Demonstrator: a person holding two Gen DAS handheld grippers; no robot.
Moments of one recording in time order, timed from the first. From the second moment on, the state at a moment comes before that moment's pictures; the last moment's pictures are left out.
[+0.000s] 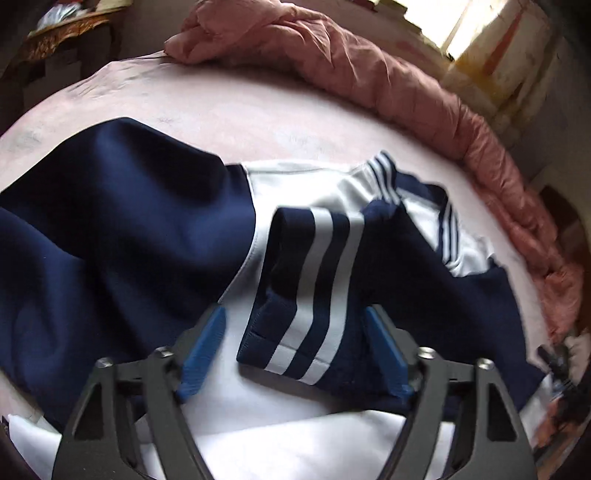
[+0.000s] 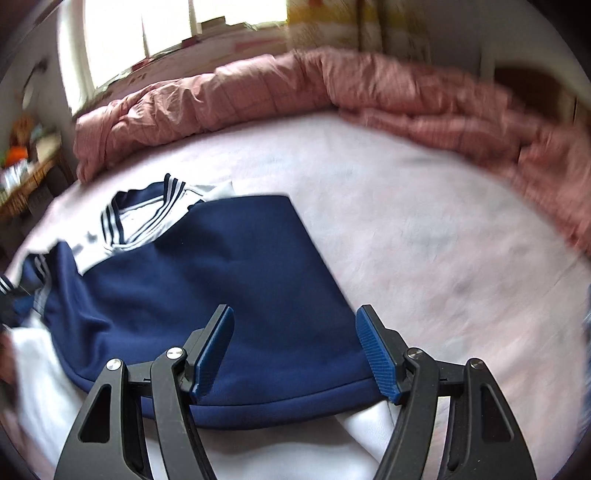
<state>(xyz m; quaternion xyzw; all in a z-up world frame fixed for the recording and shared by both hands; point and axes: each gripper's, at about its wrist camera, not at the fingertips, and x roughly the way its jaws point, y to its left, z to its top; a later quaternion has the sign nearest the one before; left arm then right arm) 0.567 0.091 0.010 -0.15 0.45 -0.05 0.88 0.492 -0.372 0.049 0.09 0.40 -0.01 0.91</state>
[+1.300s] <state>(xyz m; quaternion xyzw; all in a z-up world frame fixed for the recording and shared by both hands) 0.533 0.096 0.073 -0.04 0.40 0.05 0.91 0.485 -0.278 0.011 -0.01 0.44 0.08 0.90</state>
